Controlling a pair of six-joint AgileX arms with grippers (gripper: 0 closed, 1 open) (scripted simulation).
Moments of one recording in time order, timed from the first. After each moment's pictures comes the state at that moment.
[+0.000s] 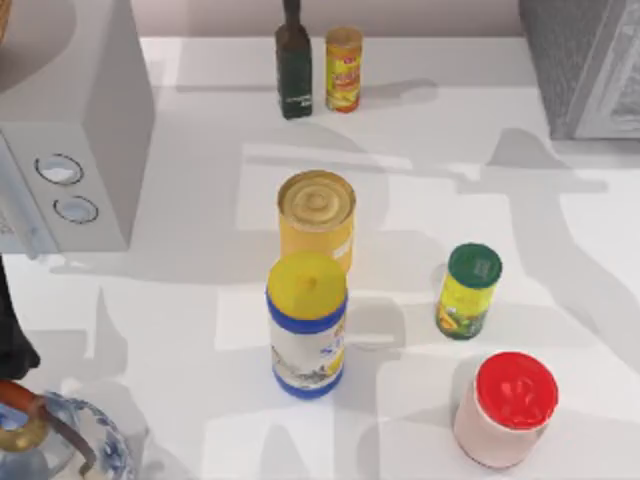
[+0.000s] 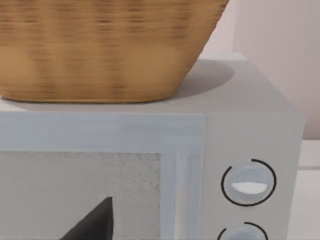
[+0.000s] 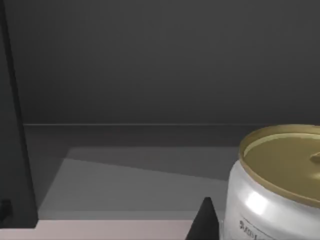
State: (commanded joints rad) left arm 0.00 0.00 0.00 0.00 0.00 0.00; right arm 0.69 1.18 1.84 -0.66 0.71 0.01
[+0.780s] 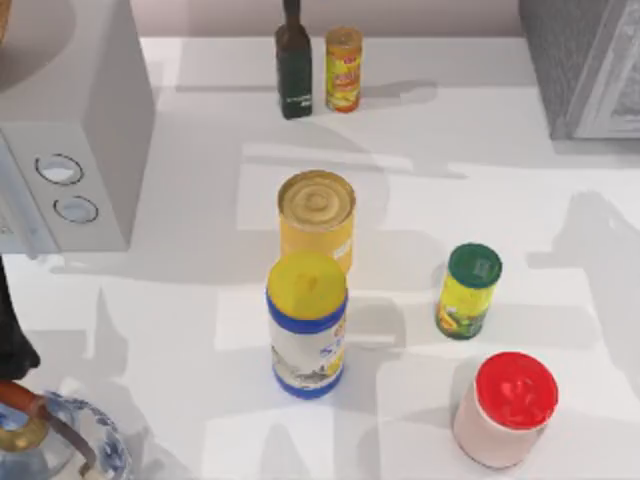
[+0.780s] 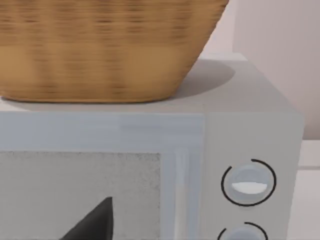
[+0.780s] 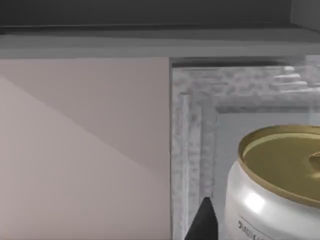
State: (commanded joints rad) left arm 0.00 0.00 0.00 0.00 0.00 0.00; right arm 0.43 0.64 1.07 -0.39 0.43 0.01
